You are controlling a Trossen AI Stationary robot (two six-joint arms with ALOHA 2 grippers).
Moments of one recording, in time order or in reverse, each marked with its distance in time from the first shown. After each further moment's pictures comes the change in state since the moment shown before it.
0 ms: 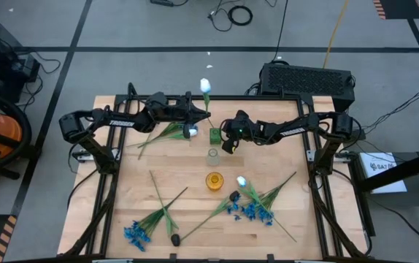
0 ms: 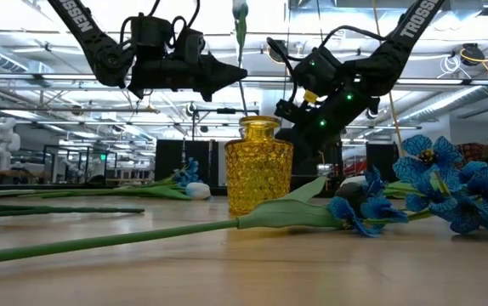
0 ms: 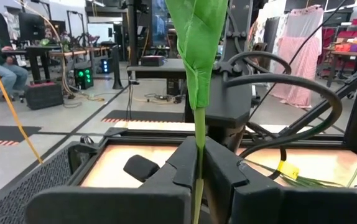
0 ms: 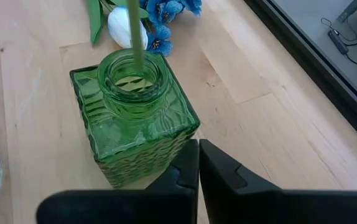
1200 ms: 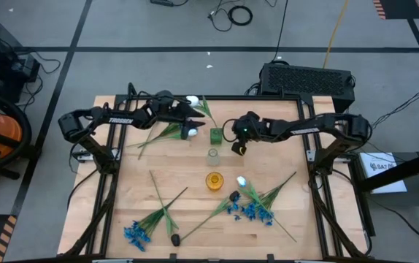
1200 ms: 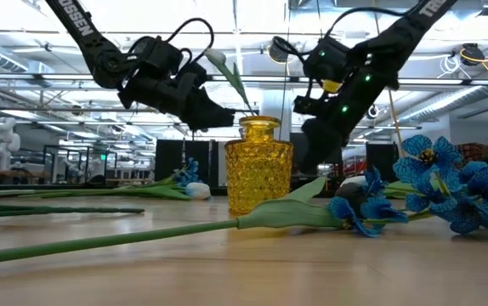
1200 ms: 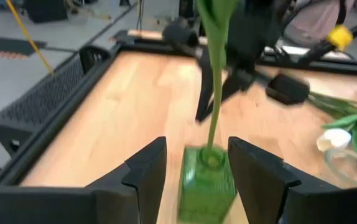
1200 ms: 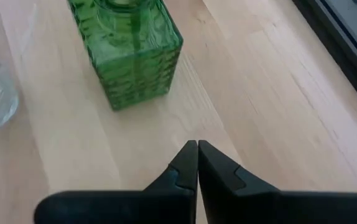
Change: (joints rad) left arm 0.067 0.000 0.000 -0.400 -0.001 0.138; right arm 0.000 -0.172 0.000 -0.393 0.001 0.076
